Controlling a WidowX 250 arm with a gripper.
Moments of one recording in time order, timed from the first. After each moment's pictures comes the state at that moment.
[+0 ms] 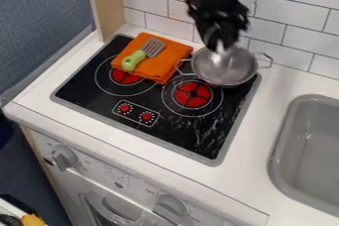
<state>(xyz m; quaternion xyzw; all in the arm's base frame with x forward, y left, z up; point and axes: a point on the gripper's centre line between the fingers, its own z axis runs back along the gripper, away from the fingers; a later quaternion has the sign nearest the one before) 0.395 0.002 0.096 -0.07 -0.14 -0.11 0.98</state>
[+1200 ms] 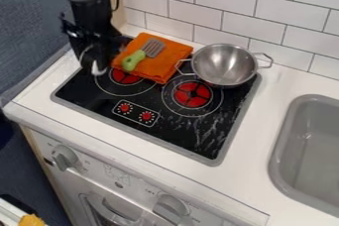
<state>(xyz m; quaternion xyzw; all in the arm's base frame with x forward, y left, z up) 0.298 0.142 0.052 0.04 -0.03 -0.01 1.00</state>
